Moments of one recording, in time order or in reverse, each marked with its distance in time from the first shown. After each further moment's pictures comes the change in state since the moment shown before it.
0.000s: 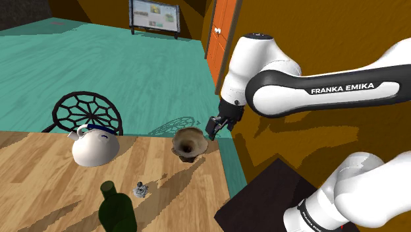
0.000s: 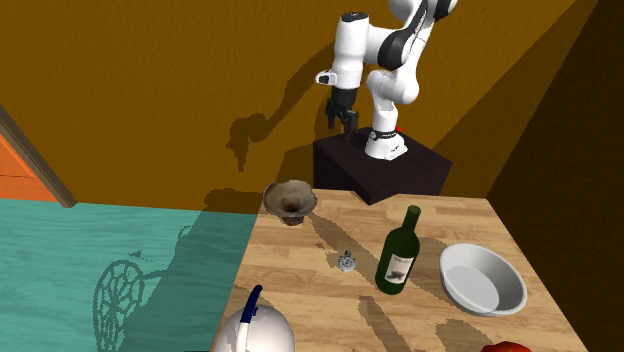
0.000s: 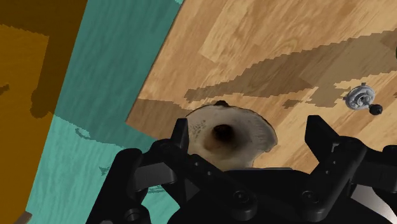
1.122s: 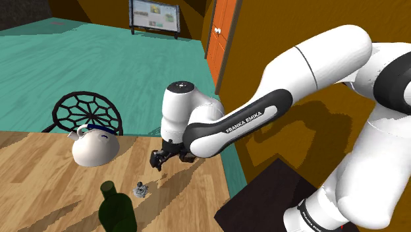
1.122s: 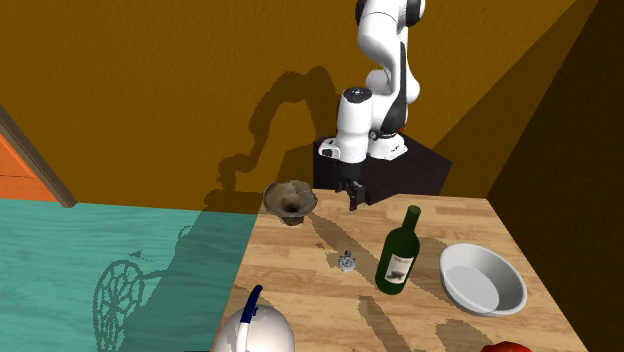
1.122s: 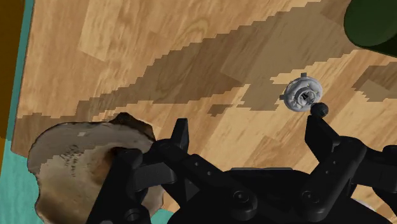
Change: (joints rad) arm 0.069 0.666 0.149 0.305 -0.283 0.299 0.471
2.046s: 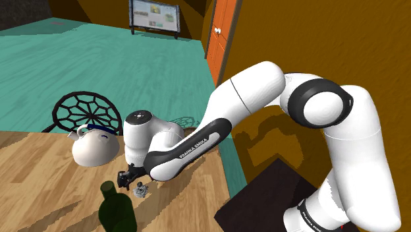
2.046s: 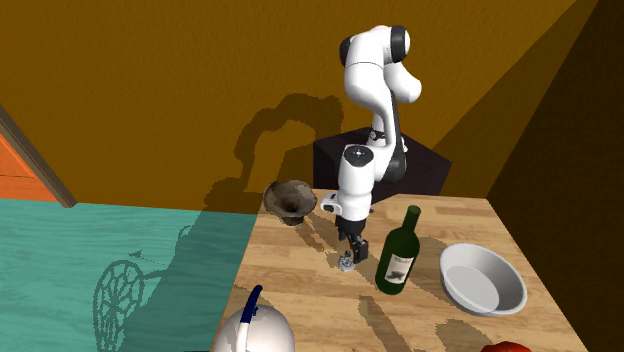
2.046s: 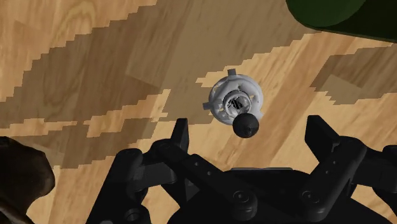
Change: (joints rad) arm 0.207 0.457 -0.102 0.408 -0.162 0.024 0.196
